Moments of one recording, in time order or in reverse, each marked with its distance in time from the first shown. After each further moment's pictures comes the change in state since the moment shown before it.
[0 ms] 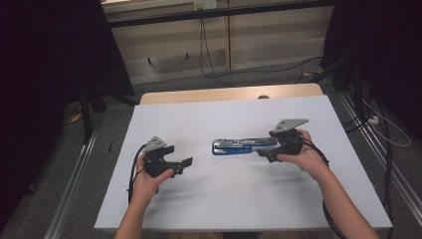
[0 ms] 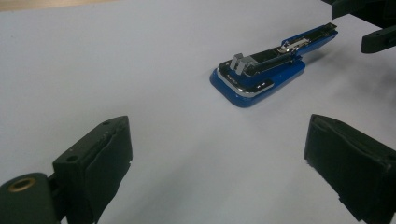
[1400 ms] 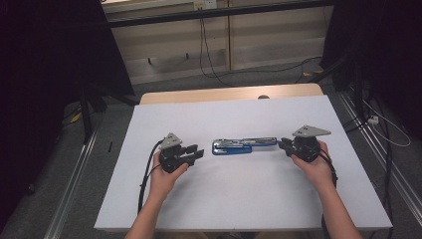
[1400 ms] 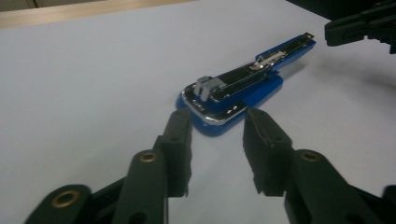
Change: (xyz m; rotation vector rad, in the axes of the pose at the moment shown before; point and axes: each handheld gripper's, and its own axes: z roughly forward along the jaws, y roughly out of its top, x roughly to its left) left arm -0.027 0.016 0.036 -0.030 -0.063 0.042; right arm -0.005 -0.036 -0.026 -0.060 -0.266 0.182
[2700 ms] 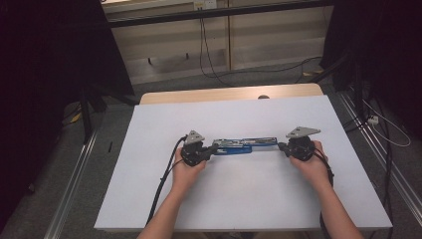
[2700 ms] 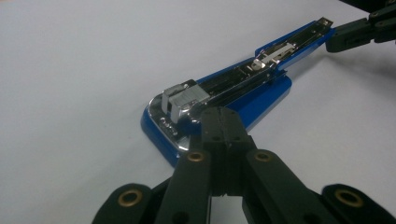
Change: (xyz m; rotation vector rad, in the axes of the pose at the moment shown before) left arm -0.013 0.002 0.059 0.042 0.015 -0.002; right arm -0.003 -0.007 0.020 0.122 0.004 -0.074
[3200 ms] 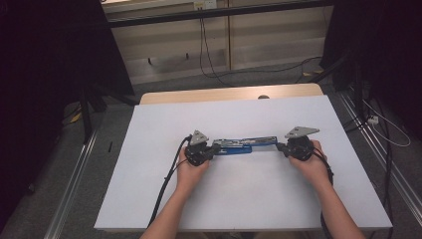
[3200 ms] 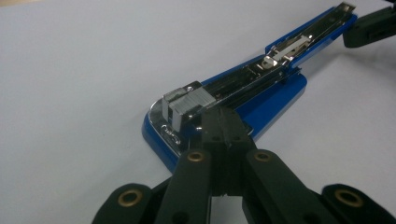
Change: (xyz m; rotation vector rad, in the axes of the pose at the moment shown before) left arm -0.002 -0.002 0.012 0.015 0.041 0.037; right arm 0.002 0.003 0.000 -0.010 0.037 -0.019
